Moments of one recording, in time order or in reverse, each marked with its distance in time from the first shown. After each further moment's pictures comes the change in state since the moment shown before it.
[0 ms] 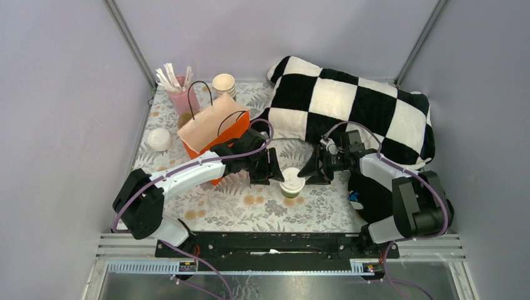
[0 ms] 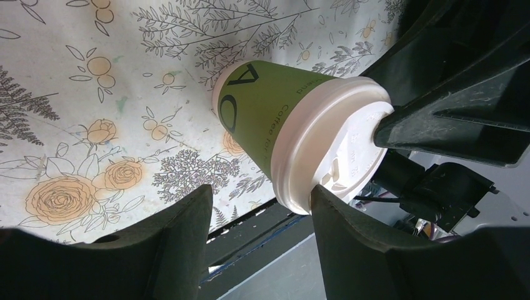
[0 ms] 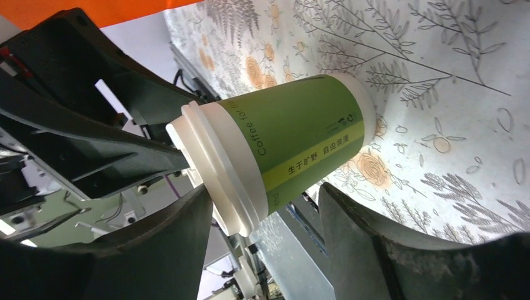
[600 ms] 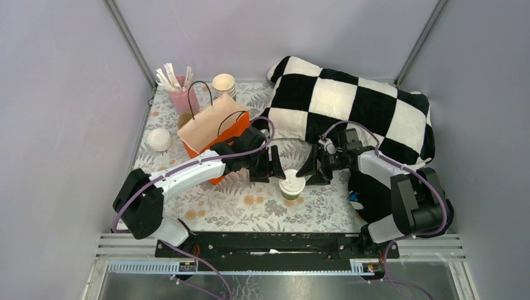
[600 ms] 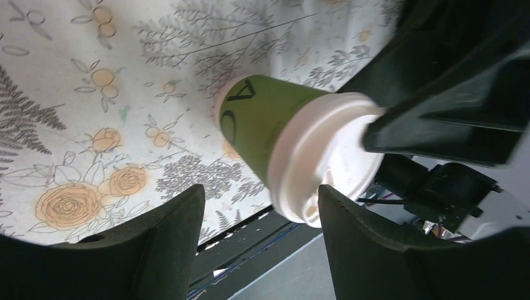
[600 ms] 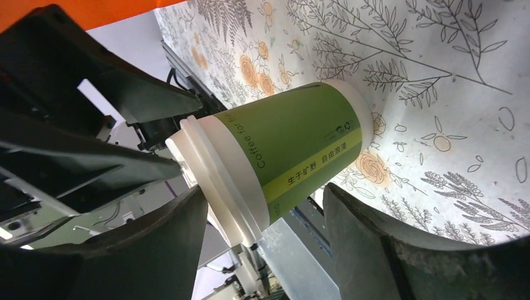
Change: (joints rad) left arm 0.000 0.001 0.039 -0.003 -0.011 0.031; right arm 0.021 0.022 0.057 -0.088 0.050 -0.032
